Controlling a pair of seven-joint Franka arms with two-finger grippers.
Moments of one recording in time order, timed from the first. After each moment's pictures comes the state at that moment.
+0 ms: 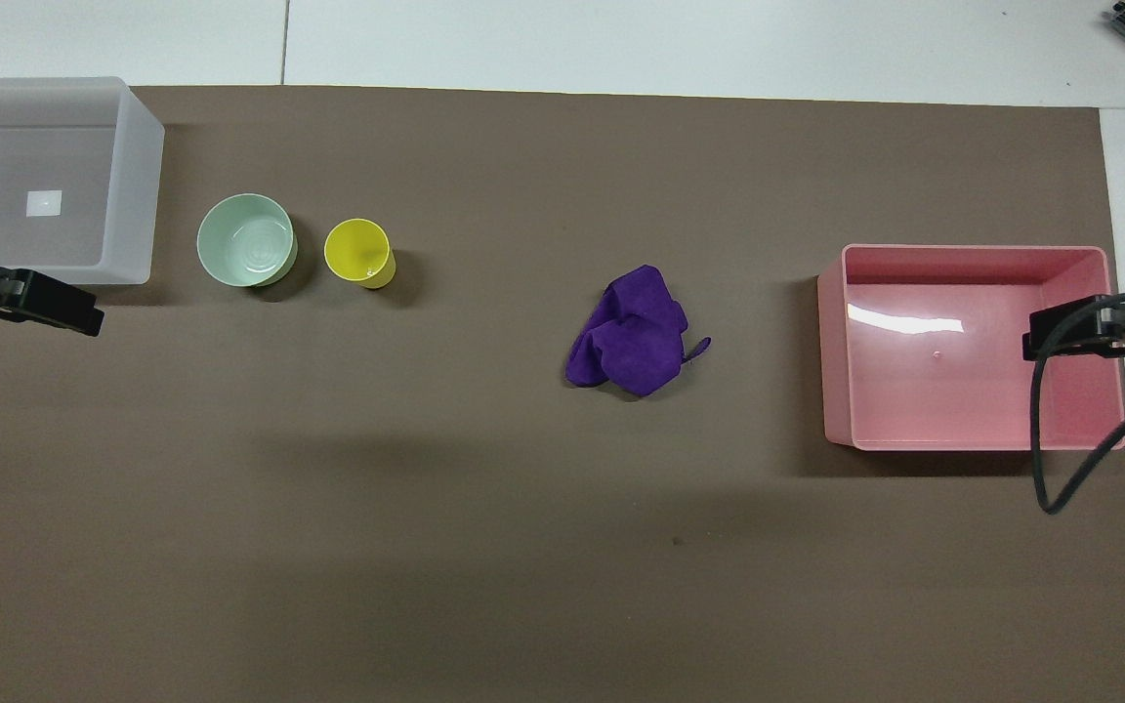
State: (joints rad) left arm -0.15 0.03 0.09 -1.55 -0.02 1.53 0.14; right arm 0.05 -0.06 -0.06 -1.59 -0.03 1.51 0.09
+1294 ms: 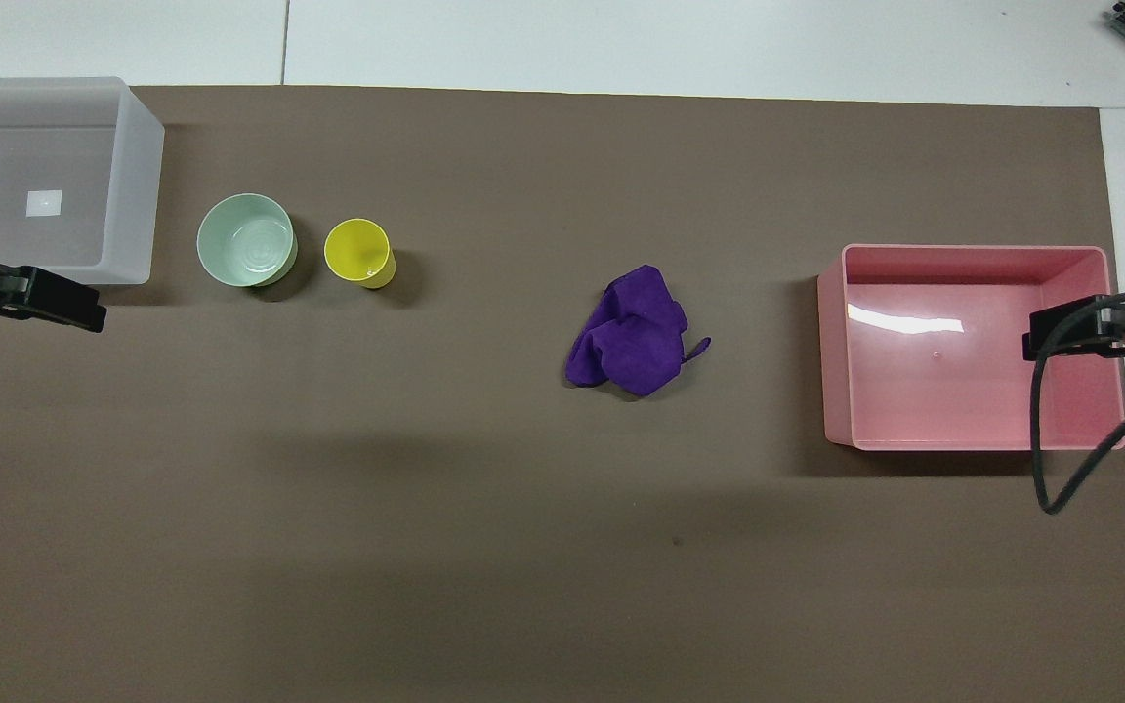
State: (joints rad) left arm -0.15 0.03 0.09 -1.56 -0.02 1.56 0.14; right arm 0.05 -0.06 -0.06 -1.59 -0.03 1.51 0.09
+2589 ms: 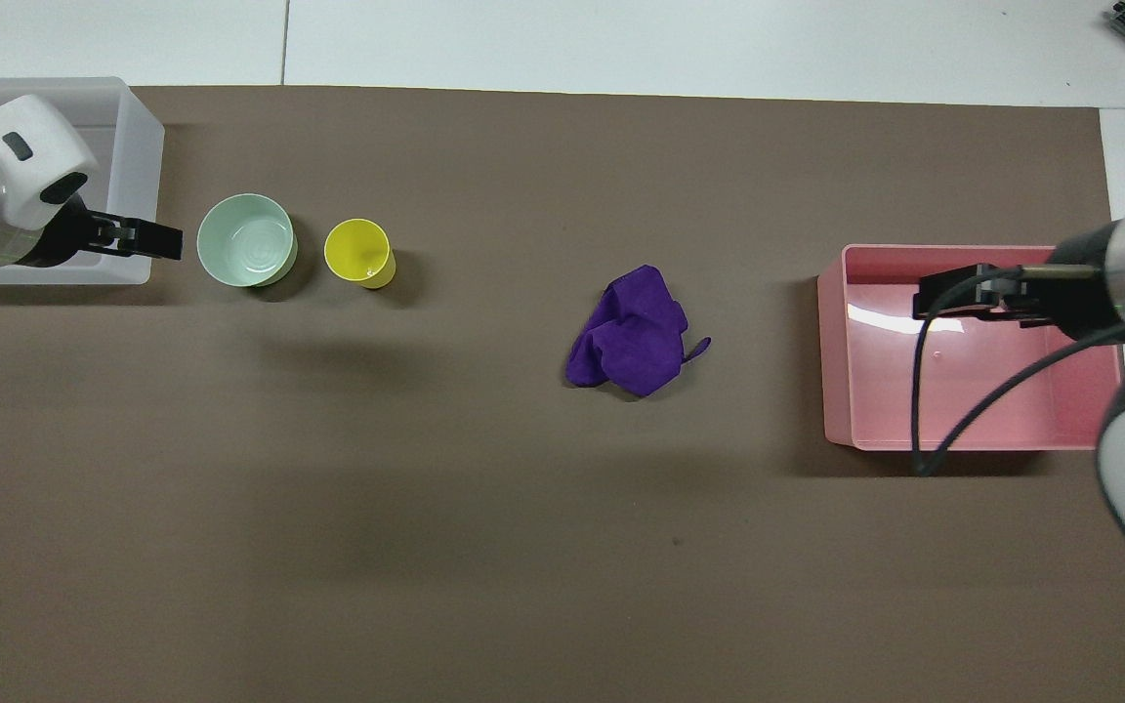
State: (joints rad) left arm -0.15 0.16 0.09 -1.74 -0.03 2.08 0.13; right arm 0.16 -0.04 -0.04 -1.70 0.07 1.77 0.18
